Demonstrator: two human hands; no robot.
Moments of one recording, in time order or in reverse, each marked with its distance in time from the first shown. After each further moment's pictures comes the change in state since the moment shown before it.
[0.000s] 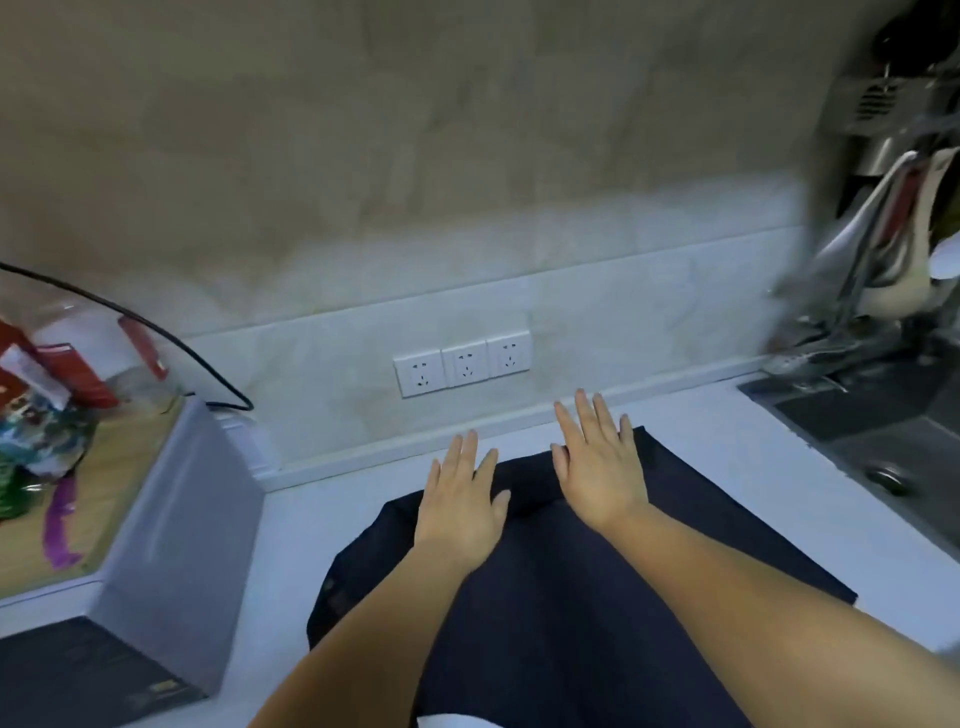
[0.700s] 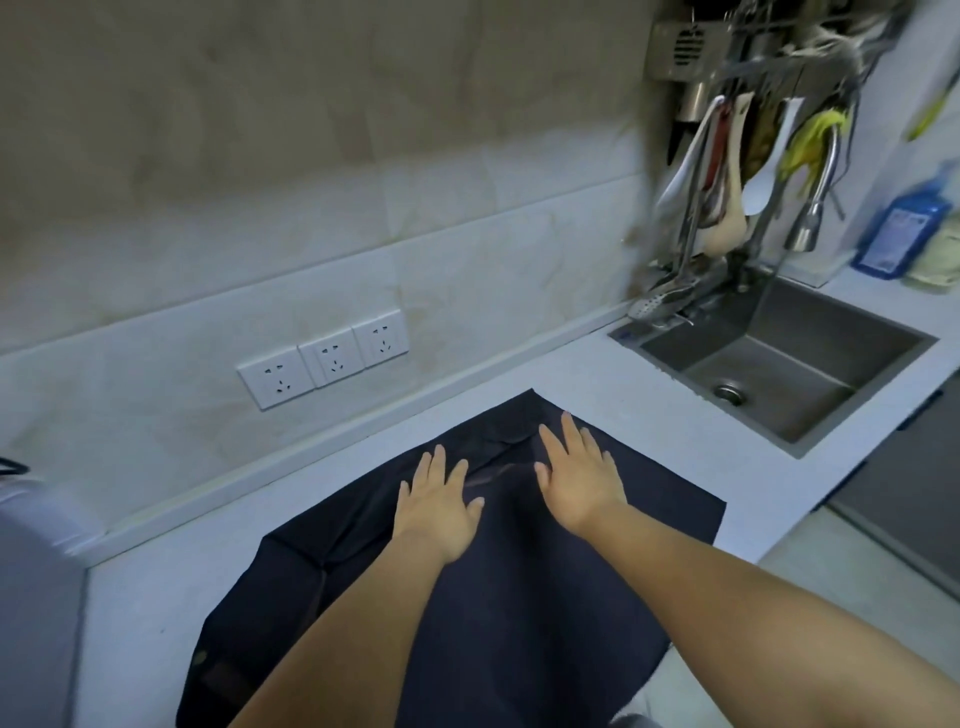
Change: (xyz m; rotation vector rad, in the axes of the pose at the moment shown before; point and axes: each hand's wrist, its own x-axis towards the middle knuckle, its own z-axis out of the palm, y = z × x) left_hand 0.056 0.059 0.074 -0.059 -0.341 0.132; right_hand -0.043 0.083 0.031 0.067 -0.350 0.384
